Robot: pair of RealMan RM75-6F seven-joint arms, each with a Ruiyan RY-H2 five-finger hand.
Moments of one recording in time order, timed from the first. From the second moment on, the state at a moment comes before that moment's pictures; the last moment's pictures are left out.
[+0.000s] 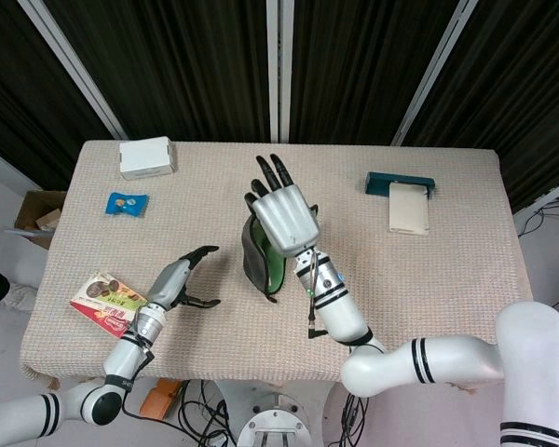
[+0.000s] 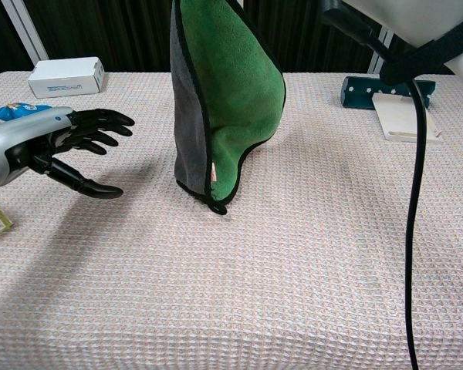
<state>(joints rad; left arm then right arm) -0.51 -1.56 -0.15 -1.61 1.19 1.01 -0.18 1.15 -1.61 0.40 -1.80 -0.79 1.30 -0.91</state>
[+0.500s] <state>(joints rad) -0.55 -1.56 -0.23 -1.62 1.08 0.95 -0.22 1.29 -1.74 0.53 -1.63 -0.68 1.38 -1.03</state>
